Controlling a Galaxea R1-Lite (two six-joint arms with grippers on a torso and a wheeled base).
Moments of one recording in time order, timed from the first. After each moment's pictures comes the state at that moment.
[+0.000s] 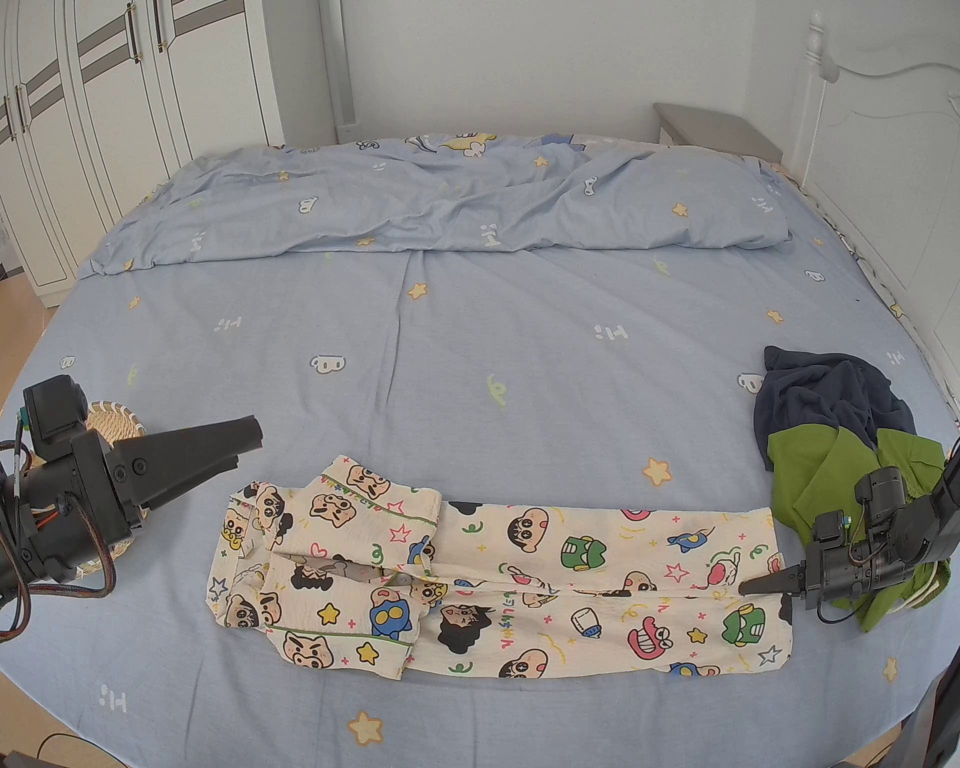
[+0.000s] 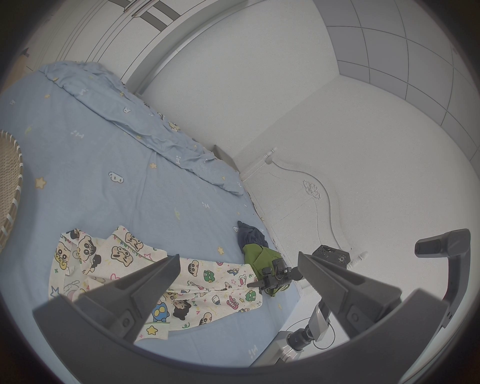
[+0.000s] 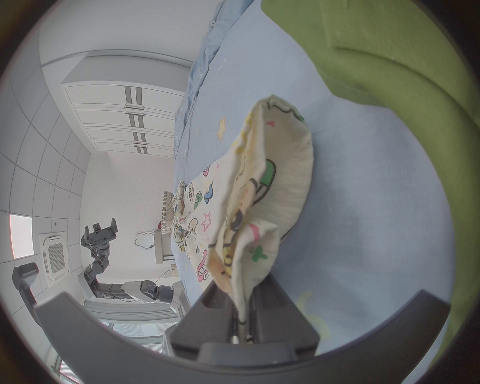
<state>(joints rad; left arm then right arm) -0.27 1.15 -0.51 -0.57 -0.55 -0.61 -0.19 2.03 -0.57 -0.27 1.05 0.01</state>
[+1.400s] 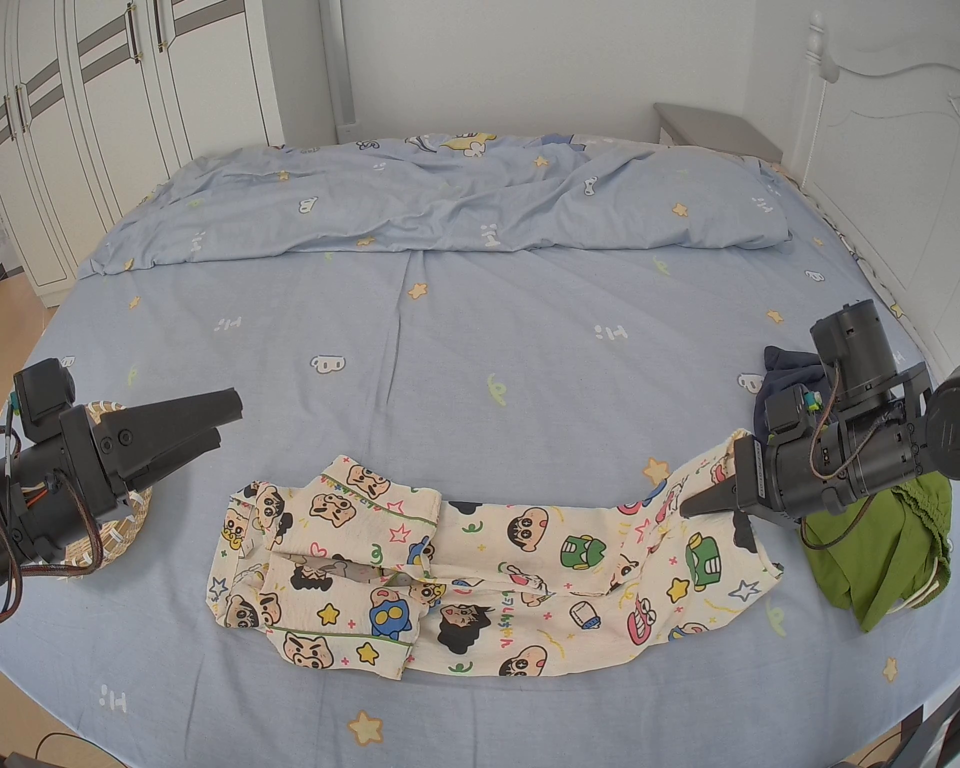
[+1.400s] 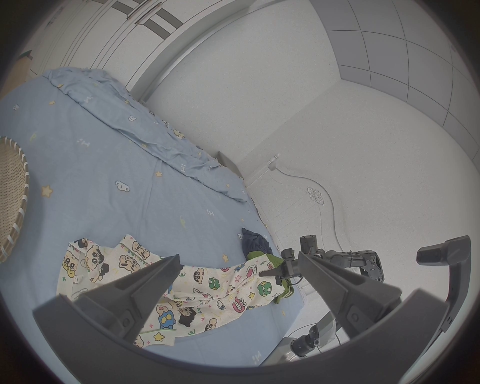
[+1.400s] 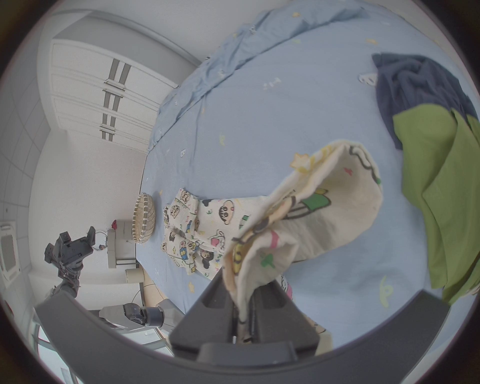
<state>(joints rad) -0.21 1.15 -0.54 -0.56 -0.57 -0.62 0.39 1.64 -1.02 0.21 0.37 0.45</state>
